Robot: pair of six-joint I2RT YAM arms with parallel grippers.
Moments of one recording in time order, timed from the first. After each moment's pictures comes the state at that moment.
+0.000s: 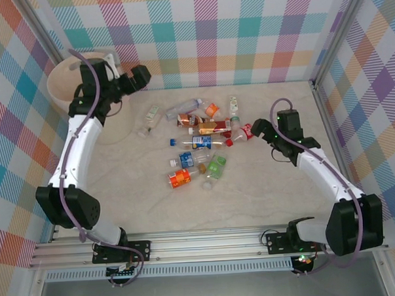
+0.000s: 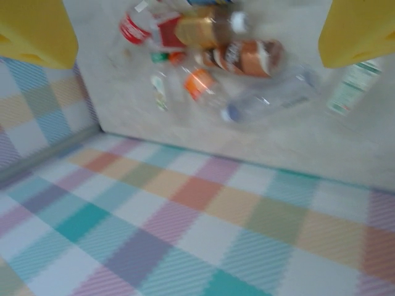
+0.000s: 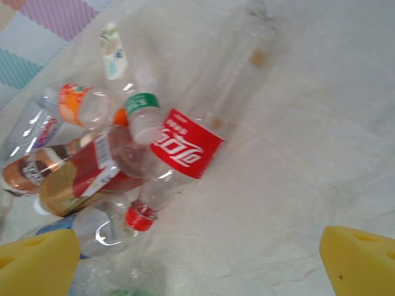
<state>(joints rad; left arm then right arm) -0.14 1.52 1.60 -0.47 0.35 -0.53 0.13 1.28 0.89 -0.41 -0.07 0.68</state>
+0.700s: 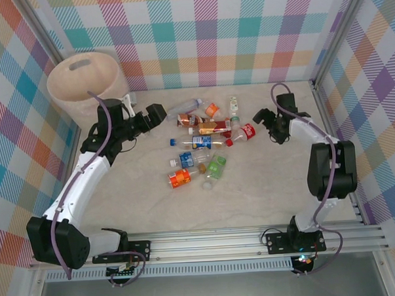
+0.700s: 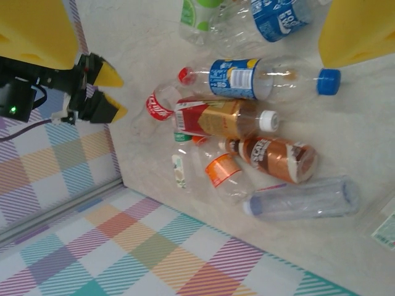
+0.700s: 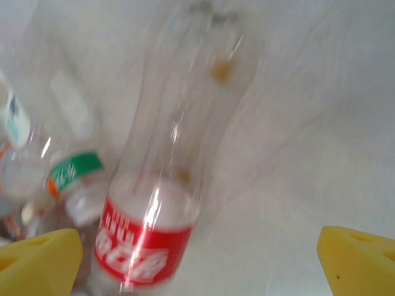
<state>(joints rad) -0.22 1.25 1.14 -0.35 0.36 -0.66 0.05 1.76 1.21 -0.44 -0.13 0.80</state>
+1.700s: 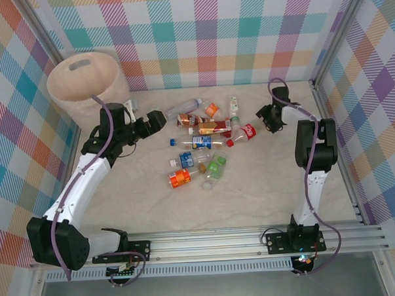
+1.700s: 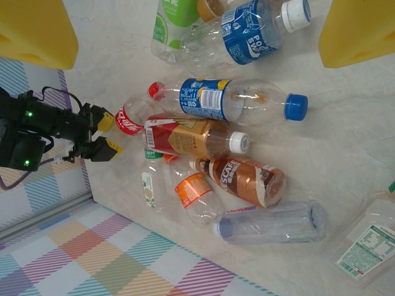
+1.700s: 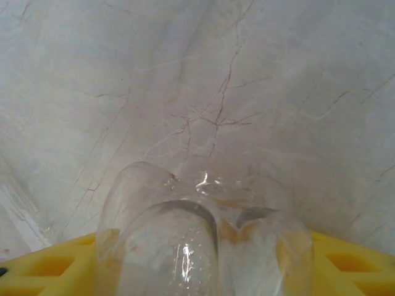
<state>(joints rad) -0.23 1.25 1.12 -0.42 0.33 -0.61 0.03 2.11 1.49 -0.40 -0.10 0.87</state>
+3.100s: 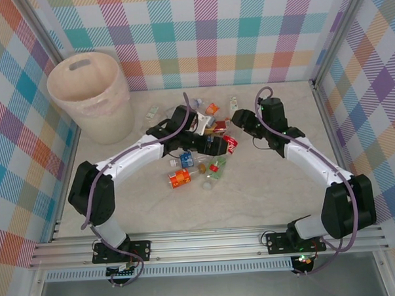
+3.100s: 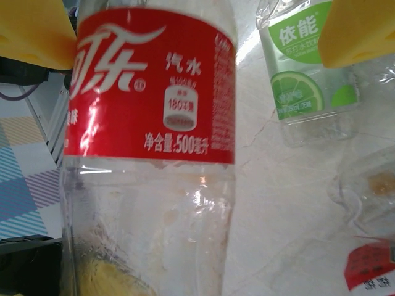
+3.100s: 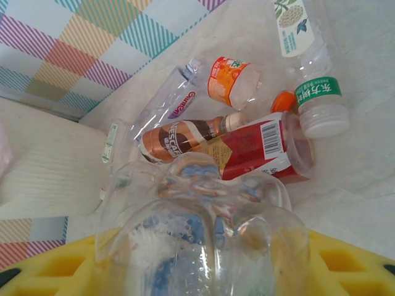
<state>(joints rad) -0.68 1.70 1.34 -0.42 0.54 -0.38 0.34 1.39 1.02 -0.18 -0.22 0.80</state>
